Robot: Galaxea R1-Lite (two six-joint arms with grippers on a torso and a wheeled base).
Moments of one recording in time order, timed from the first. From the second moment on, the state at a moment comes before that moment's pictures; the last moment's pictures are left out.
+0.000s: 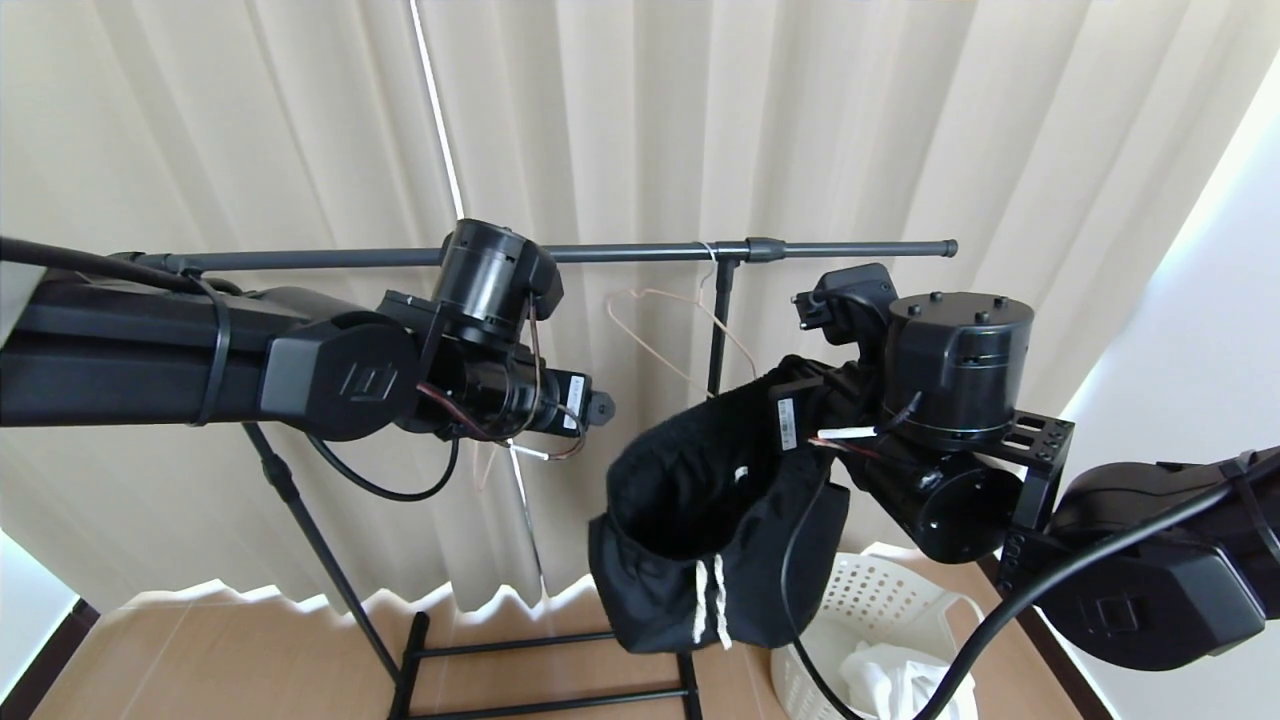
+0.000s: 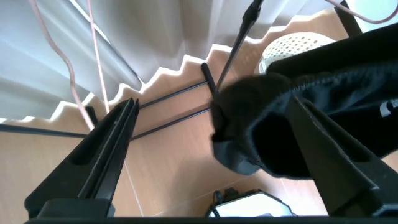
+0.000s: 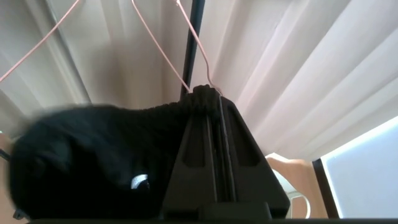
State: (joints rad) left arm -0.54 1.93 -1.40 0.13 0.20 -0.14; right arm 0.71 1.83 -0.92 -0.69 -0.63 0.00
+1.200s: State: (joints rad) left arm -0.30 2.13 -1.50 -0.07 0.27 -0.14; right arm 0.71 1.84 -0.92 -0.69 -0.63 0.01
